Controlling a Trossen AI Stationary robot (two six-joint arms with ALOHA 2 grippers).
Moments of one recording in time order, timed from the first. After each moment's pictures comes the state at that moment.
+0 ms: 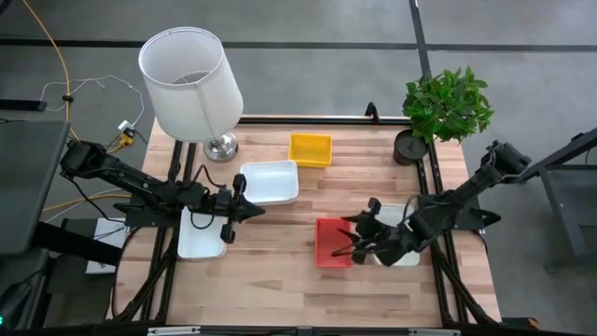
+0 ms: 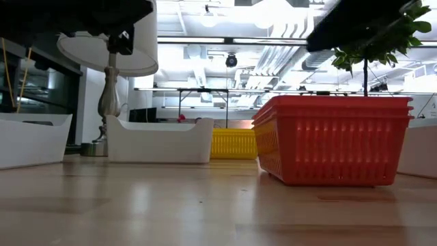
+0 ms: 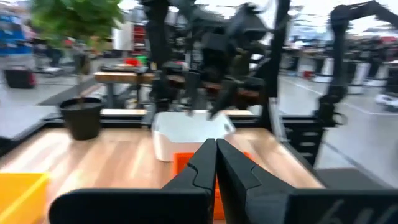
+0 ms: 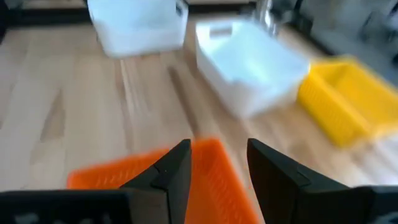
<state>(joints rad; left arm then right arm) -0.14 1.02 0.27 0.78 -0.15 -0.04 0.61 1.35 0.80 -0.20 0.83 0.54</state>
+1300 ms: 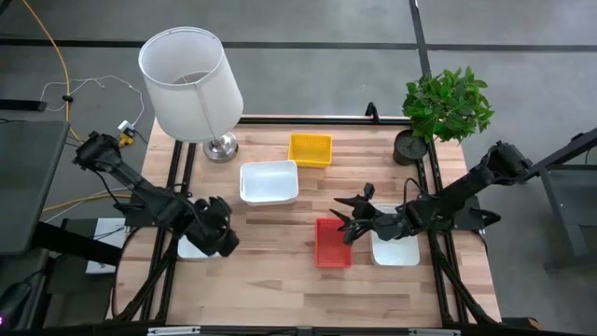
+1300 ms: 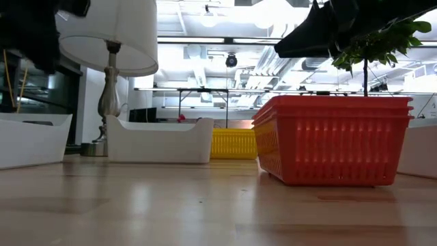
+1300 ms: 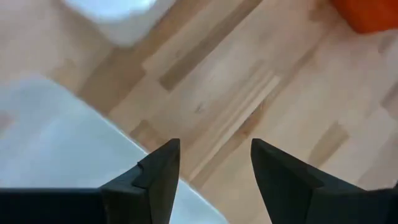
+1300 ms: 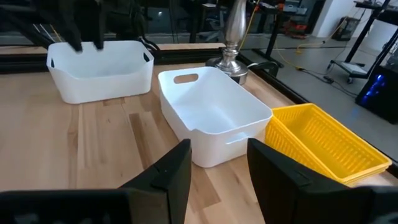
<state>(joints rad) -0.49 1.20 0.90 -0.99 -0.36 -1.35 0.46 1.35 0.60 0.37 0.86 0.18</state>
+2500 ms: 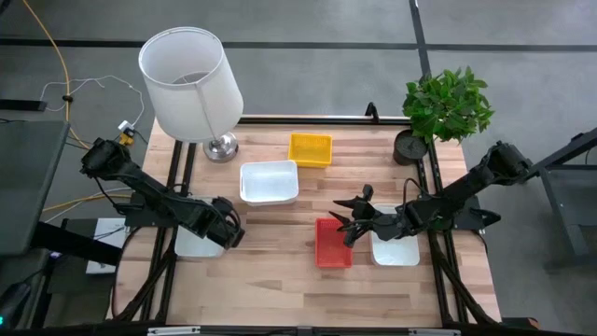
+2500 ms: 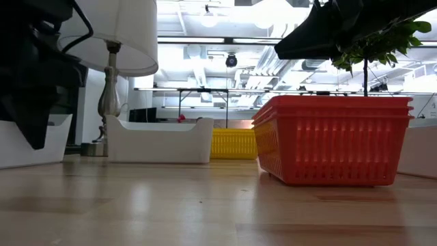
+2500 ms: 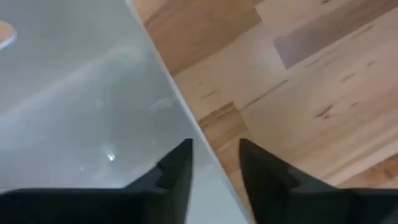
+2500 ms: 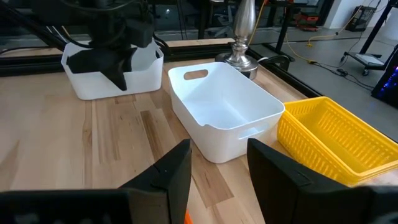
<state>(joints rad) -0.37 1.34 0.65 -0.82 -0.23 -1.53 0.46 1.35 0.60 0.36 0.81 0.22</state>
